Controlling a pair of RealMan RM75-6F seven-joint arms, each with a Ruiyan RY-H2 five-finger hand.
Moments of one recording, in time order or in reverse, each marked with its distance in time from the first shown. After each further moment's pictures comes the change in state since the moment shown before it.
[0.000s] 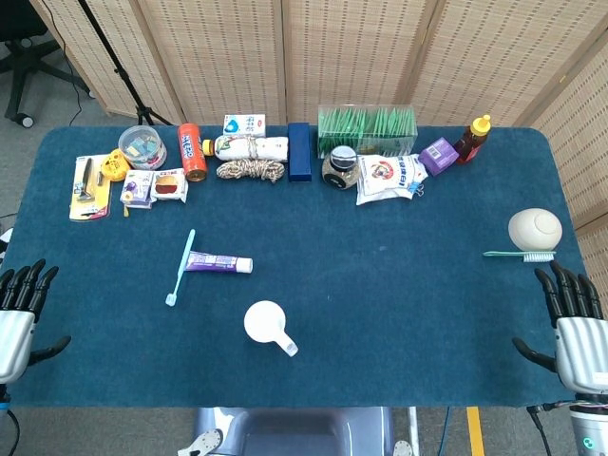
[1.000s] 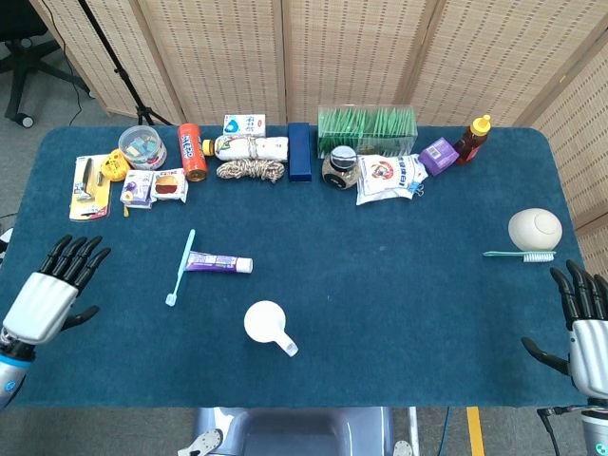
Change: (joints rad) left arm -0.215 -0.141 -0.019 0.489 0.223 -0.038 -0.280; right arm -0.018 0.022 0.004 -0.008 -0.006 0.033 0.046
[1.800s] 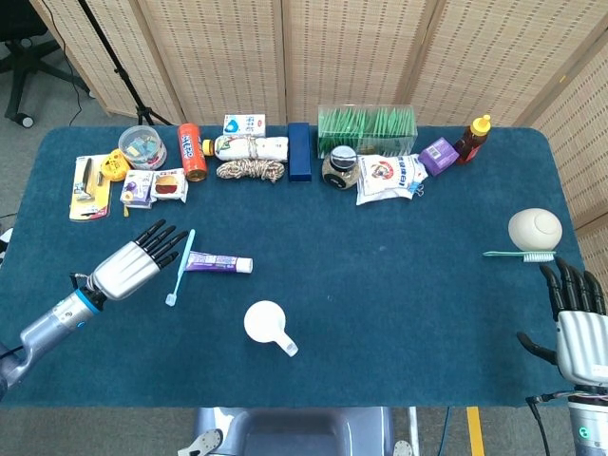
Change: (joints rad) left arm -0.323 -0.406 0.112 0.812 0.167 -0.084 -0.161; right arm 0.038 -0.056 0.023 0.030 0.085 -0.071 -0.110
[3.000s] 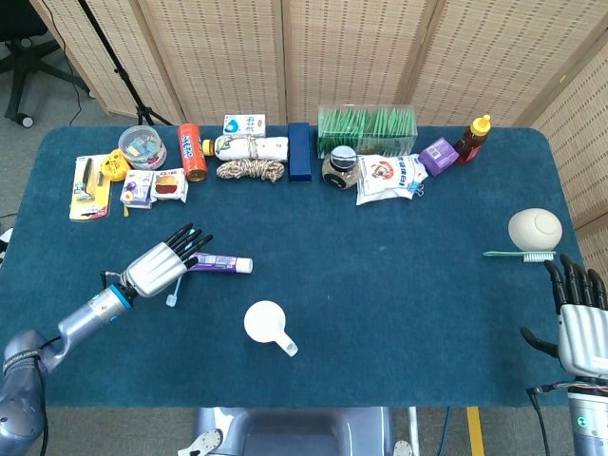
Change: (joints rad) left arm -0.064 -0.198 0.123 0.230 -0.088 -0.066 -0.062; right arm 0.020 -0.016 0.020 0.030 0.070 -0.034 -0.006
